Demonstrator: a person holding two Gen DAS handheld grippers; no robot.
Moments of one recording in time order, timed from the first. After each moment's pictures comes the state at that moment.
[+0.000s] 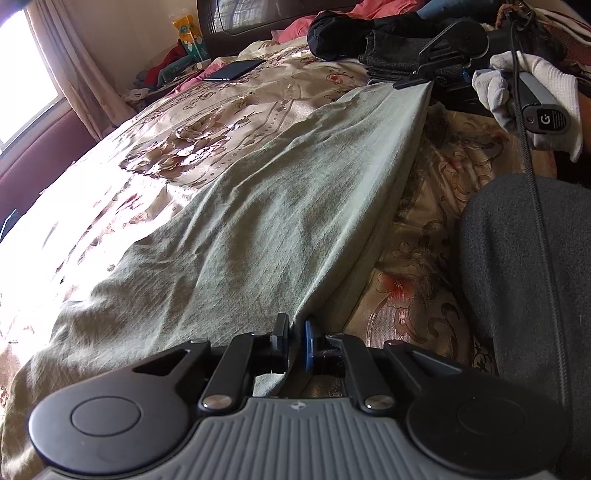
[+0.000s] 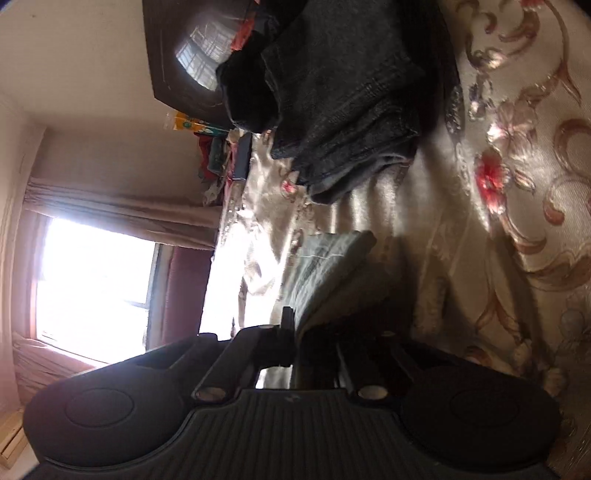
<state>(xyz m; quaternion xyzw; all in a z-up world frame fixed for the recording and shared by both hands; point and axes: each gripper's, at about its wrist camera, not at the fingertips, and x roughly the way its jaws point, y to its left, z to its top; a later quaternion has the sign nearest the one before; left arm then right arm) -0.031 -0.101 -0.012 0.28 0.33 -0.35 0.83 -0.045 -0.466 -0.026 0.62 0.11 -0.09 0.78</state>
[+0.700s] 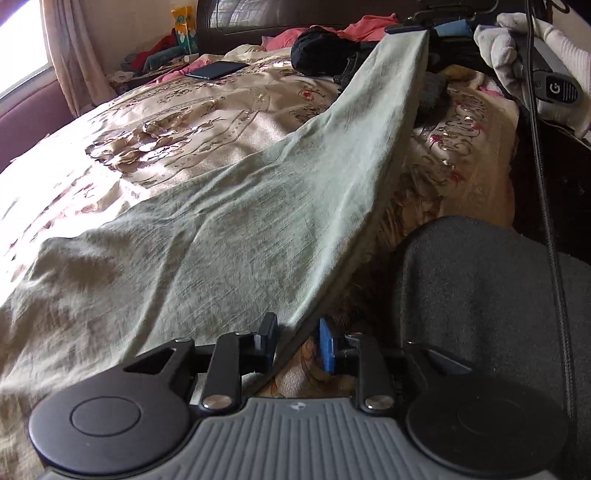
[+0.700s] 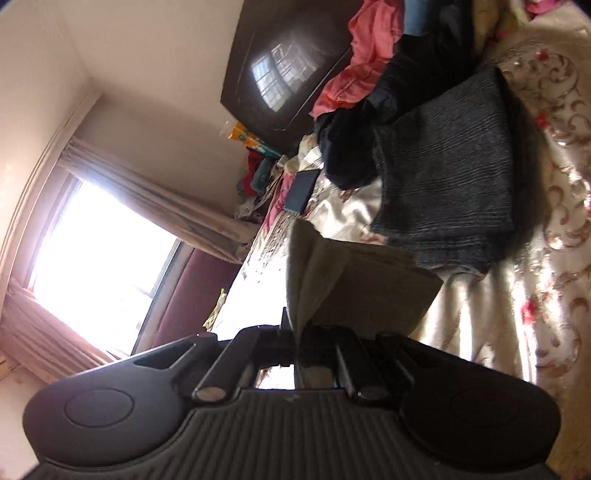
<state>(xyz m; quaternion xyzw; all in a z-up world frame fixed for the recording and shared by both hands) -0.049 -0.112 -0.006 0.19 0.36 -0.39 0.83 -0.046 -0.448 0.082 0.49 0.10 -0.09 0.86</state>
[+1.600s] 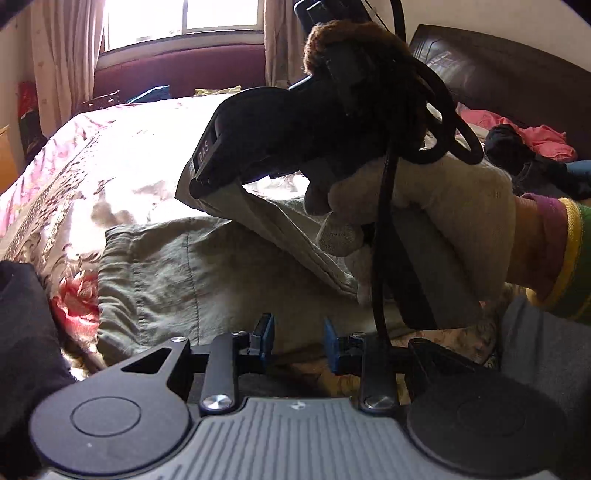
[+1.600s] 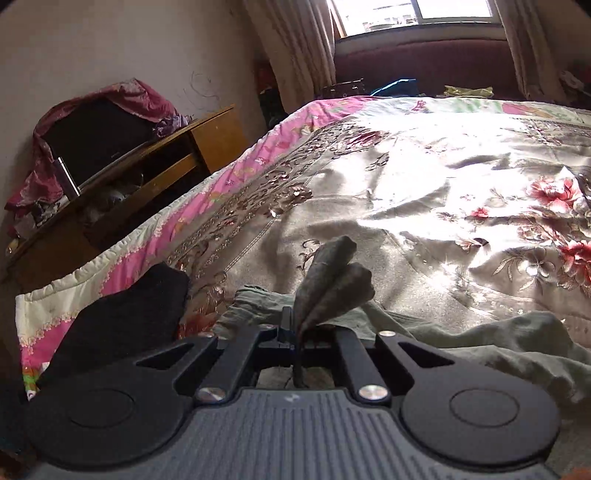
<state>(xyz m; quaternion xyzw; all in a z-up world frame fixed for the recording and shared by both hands) -0.082 0.104 0.051 0.00 0.37 -0.15 0.92 0.062 0.045 0.063 0.02 0.34 0.32 0.88</state>
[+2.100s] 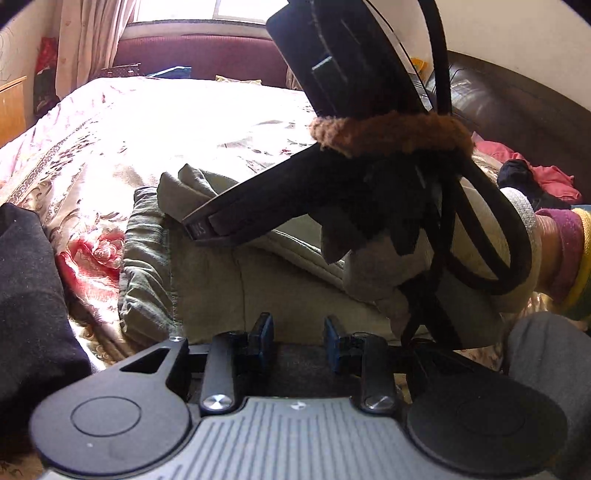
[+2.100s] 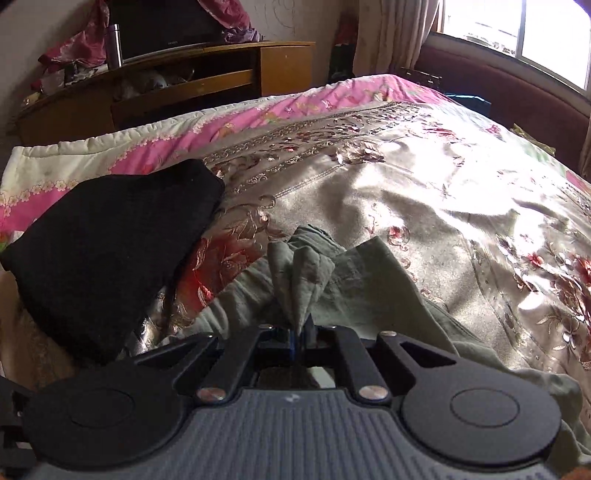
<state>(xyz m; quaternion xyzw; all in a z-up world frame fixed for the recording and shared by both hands) -0.068 0.155 0.024 -0.06 0.37 -0.15 0.92 0.038 0.121 0.036 -0.17 0.34 0.37 0.85</state>
